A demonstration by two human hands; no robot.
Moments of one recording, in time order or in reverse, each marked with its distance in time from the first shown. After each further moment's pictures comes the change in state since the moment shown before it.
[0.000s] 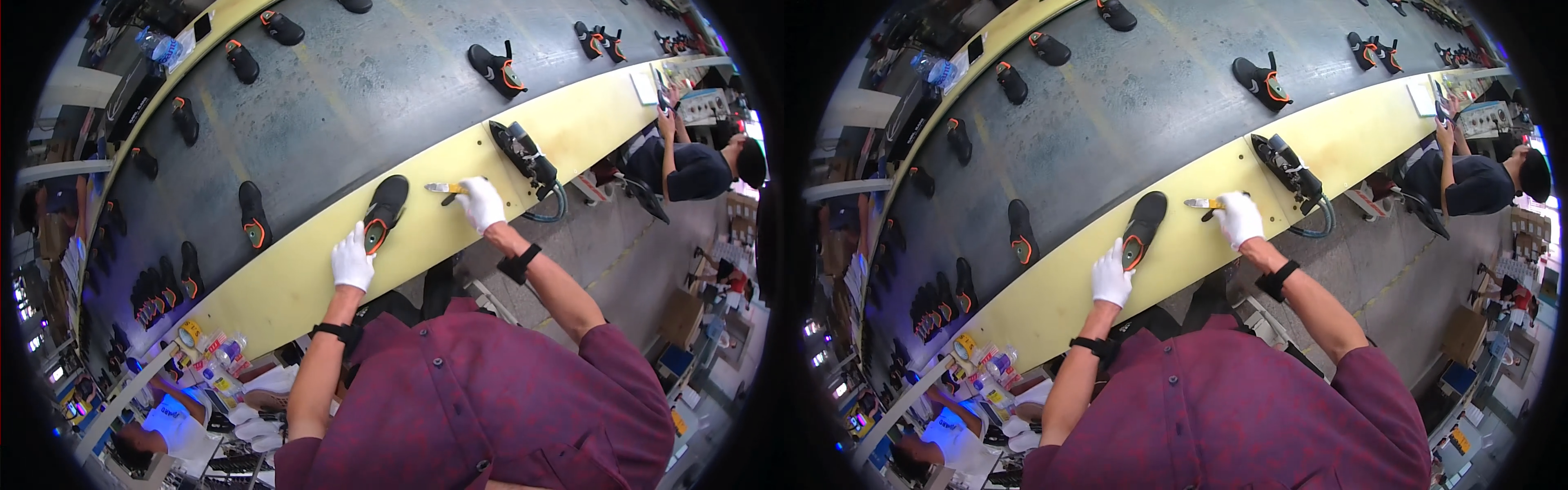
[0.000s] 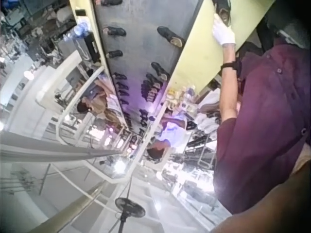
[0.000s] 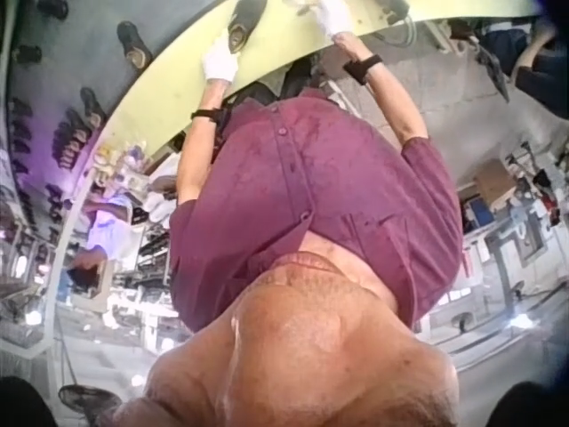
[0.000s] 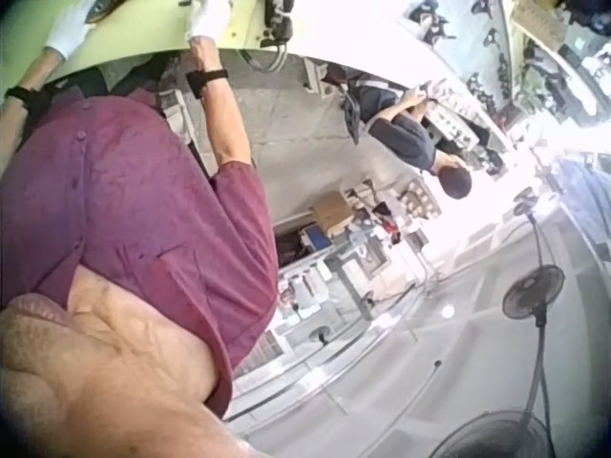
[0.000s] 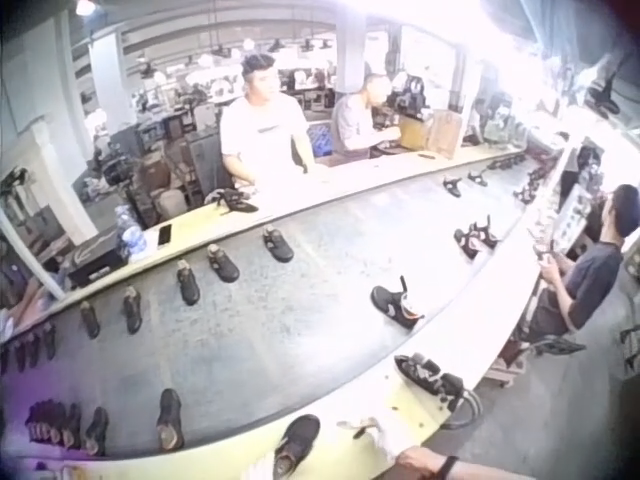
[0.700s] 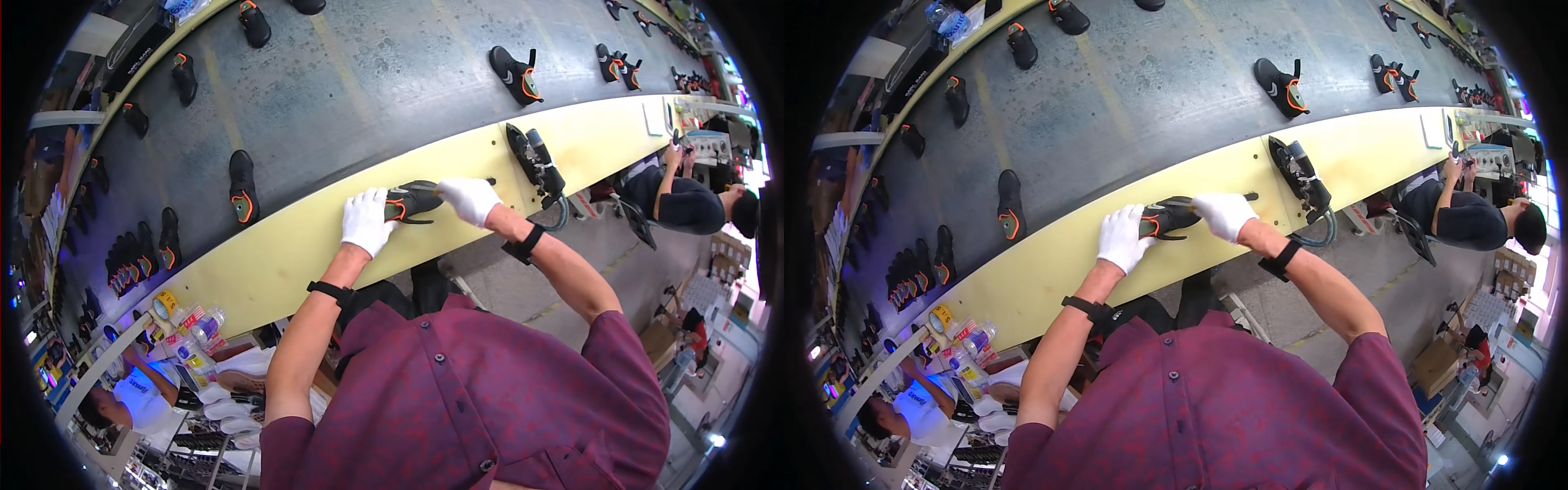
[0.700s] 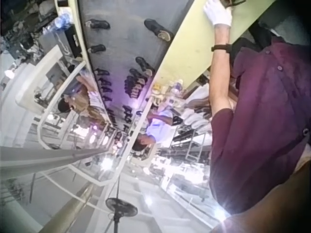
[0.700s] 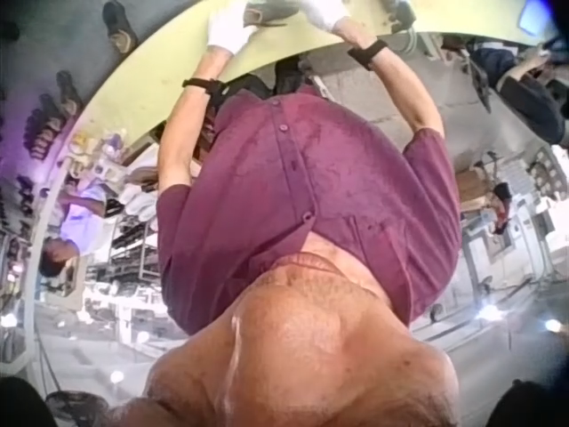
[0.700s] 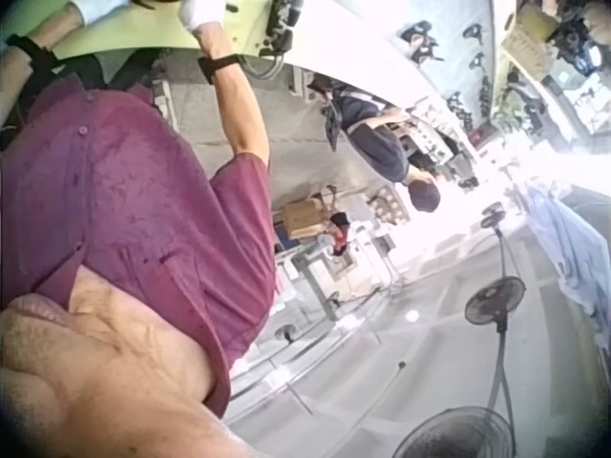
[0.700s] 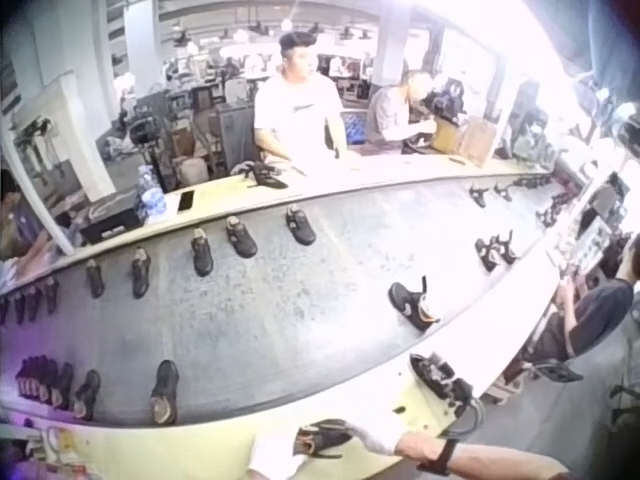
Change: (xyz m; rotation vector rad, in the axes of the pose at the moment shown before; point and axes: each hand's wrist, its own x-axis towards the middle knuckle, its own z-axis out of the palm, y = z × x) left_hand 0.054 0.031 -0.026 -0.108 0.023 0.134; right_hand 0.042 -0.046 -0.017 -0.083 -0.527 -0.411
